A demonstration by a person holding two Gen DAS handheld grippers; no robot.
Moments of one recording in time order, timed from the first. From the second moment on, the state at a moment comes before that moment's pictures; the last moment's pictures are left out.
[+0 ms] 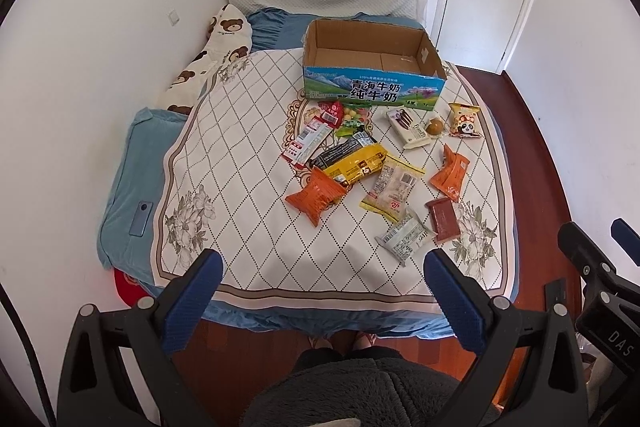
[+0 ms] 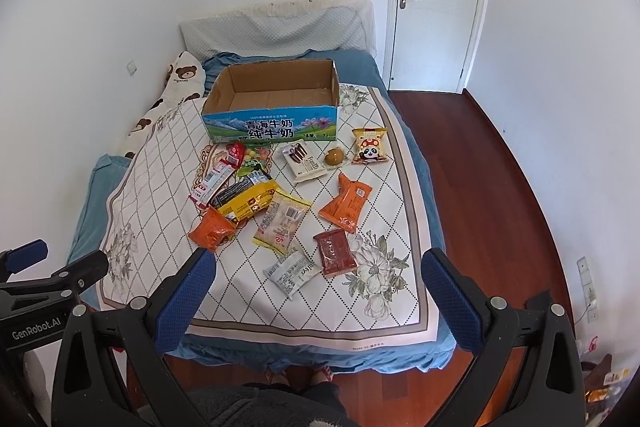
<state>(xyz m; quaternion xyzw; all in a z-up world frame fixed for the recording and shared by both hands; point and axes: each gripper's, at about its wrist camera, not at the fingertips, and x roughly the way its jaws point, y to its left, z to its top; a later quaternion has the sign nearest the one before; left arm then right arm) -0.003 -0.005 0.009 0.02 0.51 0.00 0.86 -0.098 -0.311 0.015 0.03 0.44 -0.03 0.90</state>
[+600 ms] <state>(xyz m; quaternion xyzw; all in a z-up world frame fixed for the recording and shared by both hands) -0.006 -0.001 0.007 0.02 0.51 0.00 0.86 -0.098 -0.309 0.018 0.02 0.44 -0.03 0.90</state>
